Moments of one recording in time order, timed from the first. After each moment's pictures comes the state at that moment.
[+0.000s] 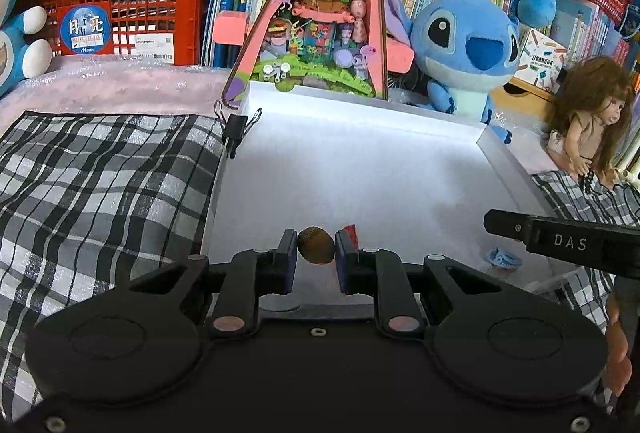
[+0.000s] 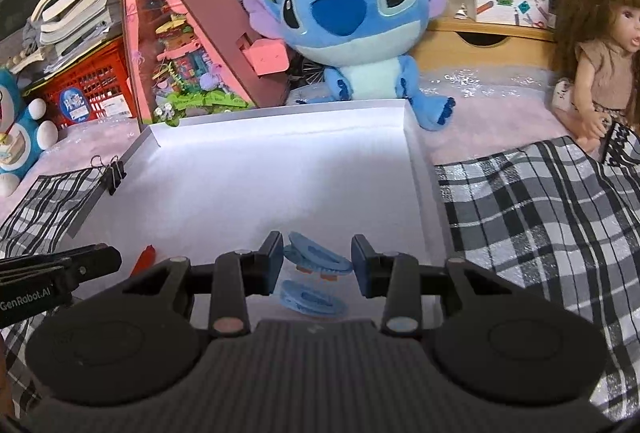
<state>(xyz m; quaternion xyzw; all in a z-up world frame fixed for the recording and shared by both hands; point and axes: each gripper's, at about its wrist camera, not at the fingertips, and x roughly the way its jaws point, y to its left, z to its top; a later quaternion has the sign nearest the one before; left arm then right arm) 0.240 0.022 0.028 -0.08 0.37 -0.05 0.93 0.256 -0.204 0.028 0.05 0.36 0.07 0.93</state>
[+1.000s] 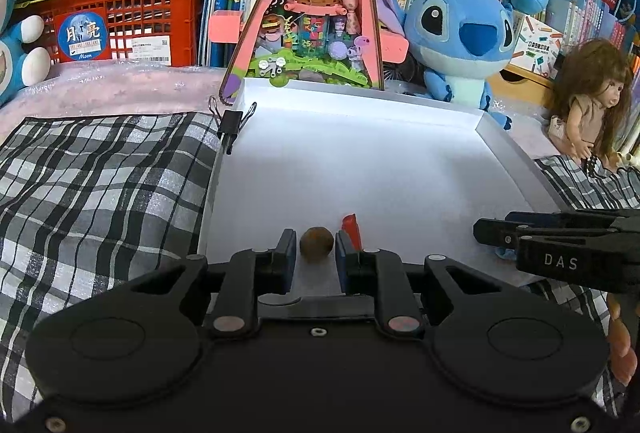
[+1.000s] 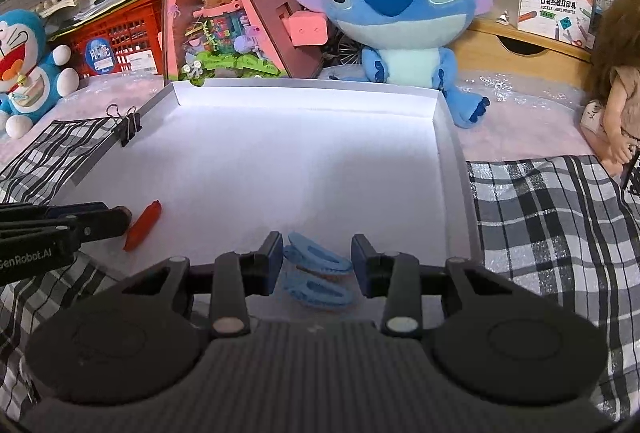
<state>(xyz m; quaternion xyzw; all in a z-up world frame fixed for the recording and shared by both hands) 0.233 0.017 0.024 -0.06 0.36 -0.06 0.93 0.253 -0.194 0.015 -0.01 0.37 0.12 0.92</state>
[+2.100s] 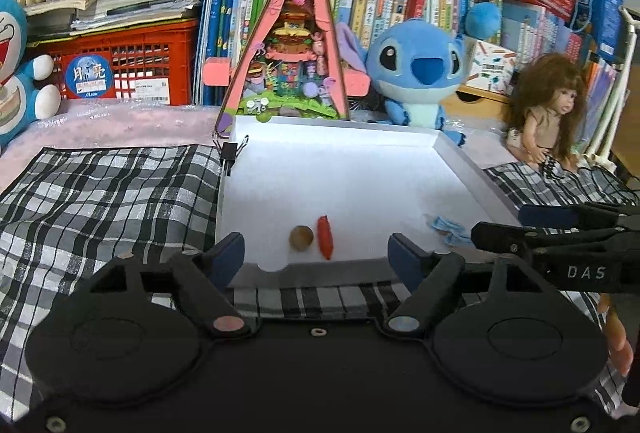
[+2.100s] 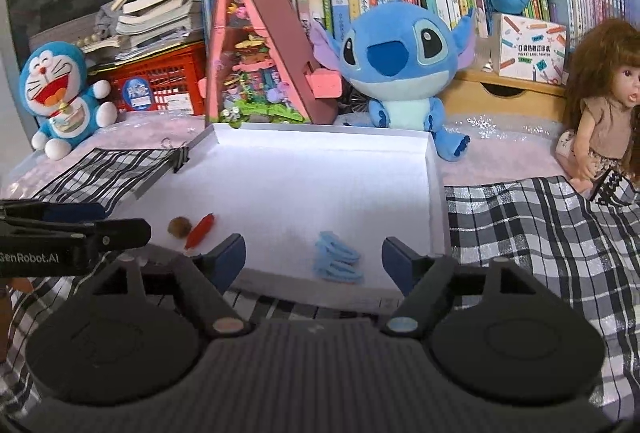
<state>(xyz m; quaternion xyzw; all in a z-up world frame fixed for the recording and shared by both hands) 0.165 0.021 0.060 -0.05 0.31 -0.09 0.95 0.182 -0.205 0.048 0.00 0.29 0.14 0.95</state>
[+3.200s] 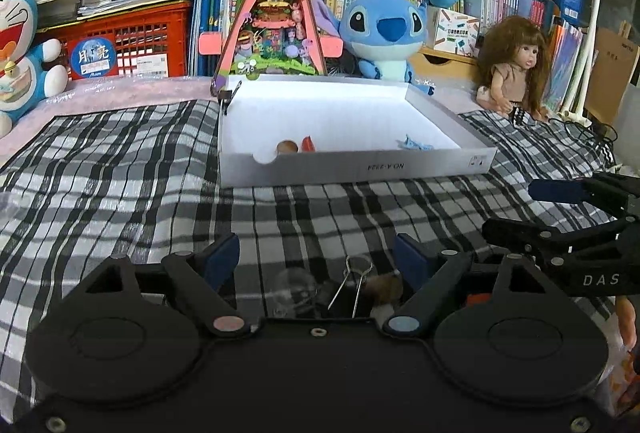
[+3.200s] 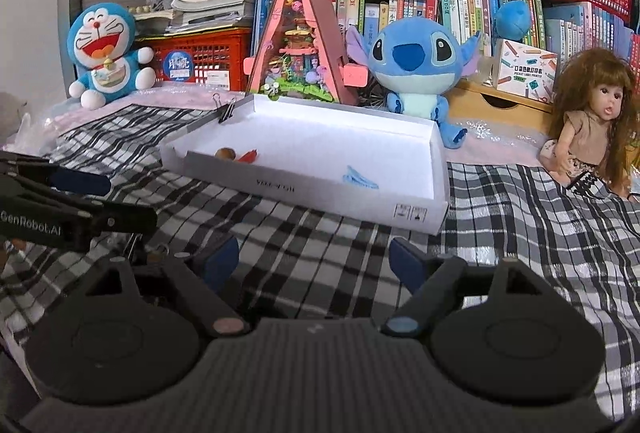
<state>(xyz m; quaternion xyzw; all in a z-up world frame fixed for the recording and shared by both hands) 0.076 0.027 0.028 -0.02 0.31 -0.11 0.94 0.081 -0.197 0.021 -0.06 0.25 0.15 0.95</state>
